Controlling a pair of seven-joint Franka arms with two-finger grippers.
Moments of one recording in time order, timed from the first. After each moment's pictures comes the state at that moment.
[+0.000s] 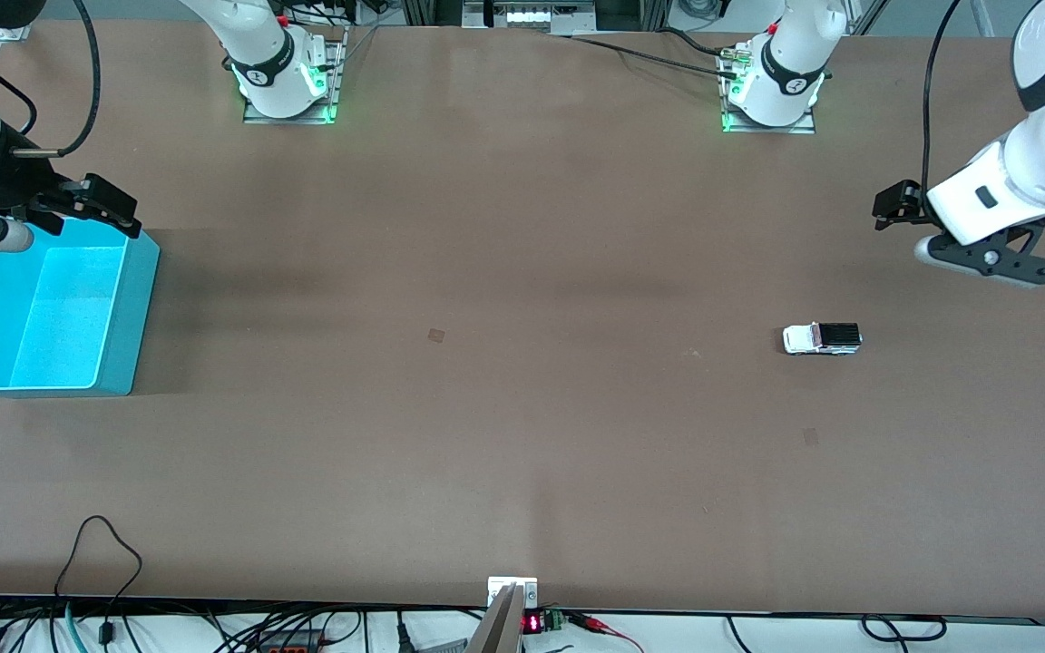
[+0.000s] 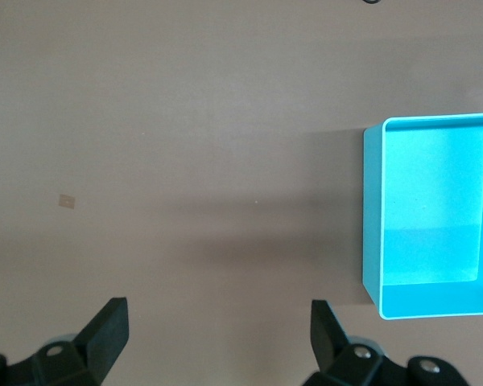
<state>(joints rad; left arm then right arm) -0.01 0.04 -0.05 -1.74 0.06 1.56 0.25 0.04 0.01 0.02 -1.62 0.00 1.63 0.10</state>
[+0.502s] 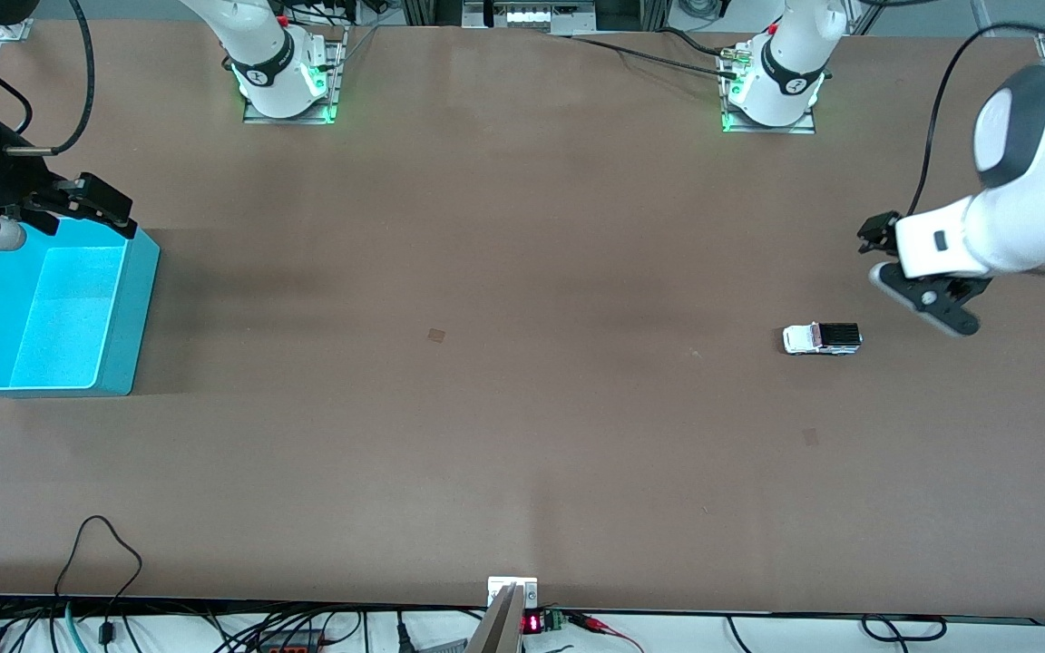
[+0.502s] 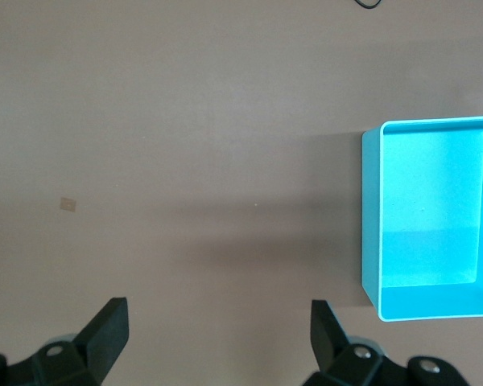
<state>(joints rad) 0.00 0.17 -0.05 -1.78 0.07 1.70 0.67 0.04 0.01 0.02 -1.61 0.00 1.63 0.10</state>
